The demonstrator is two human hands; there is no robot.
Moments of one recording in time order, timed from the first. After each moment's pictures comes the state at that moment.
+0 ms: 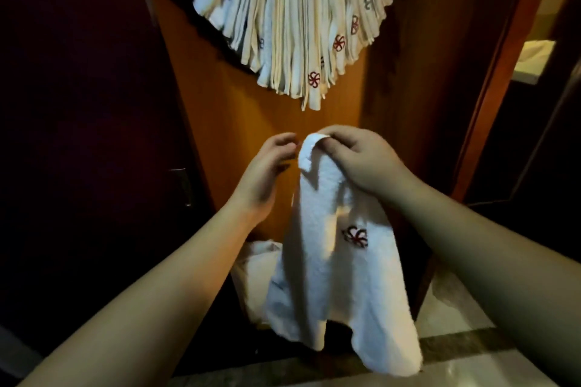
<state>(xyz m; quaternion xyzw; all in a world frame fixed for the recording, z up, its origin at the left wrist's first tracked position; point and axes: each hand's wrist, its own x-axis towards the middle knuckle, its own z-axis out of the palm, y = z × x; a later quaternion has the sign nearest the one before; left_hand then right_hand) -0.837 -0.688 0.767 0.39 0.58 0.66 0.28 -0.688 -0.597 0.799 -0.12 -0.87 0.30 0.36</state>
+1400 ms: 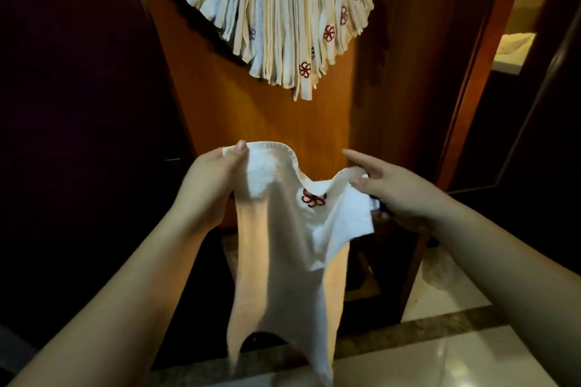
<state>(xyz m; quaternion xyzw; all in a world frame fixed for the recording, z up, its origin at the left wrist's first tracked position) -0.839 -0.766 0.770 0.33 0.65 0.65 0.22 -0.620 -0.613 0.759 -0.27 -0.77 0.54 0.18</state>
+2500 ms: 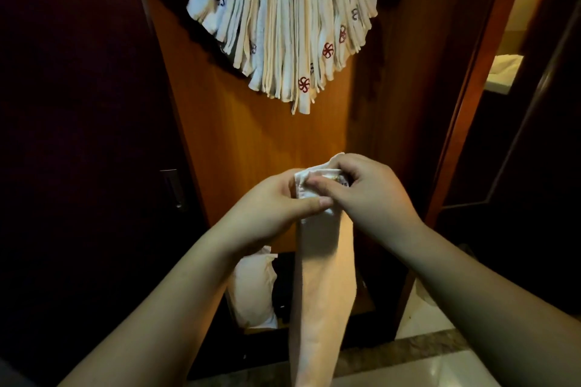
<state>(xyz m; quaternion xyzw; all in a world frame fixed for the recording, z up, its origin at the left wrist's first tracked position) -0.789 -0.757 0.783 0.55 0.61 0.48 0.32 -0.652 -0.651 0.778 -0.21 -0.86 0.26 0.39</state>
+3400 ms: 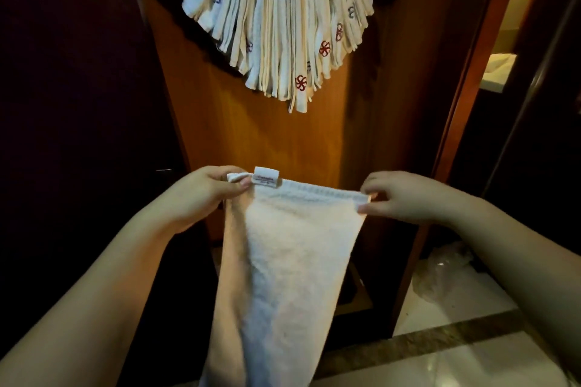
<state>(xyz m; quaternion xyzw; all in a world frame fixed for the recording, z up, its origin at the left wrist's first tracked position) -0.875 -0.778 0.780 0.49 0.65 0.49 0.31 -0.619 -0.572 0.774 -0.27 -0.96 0.09 0.01</state>
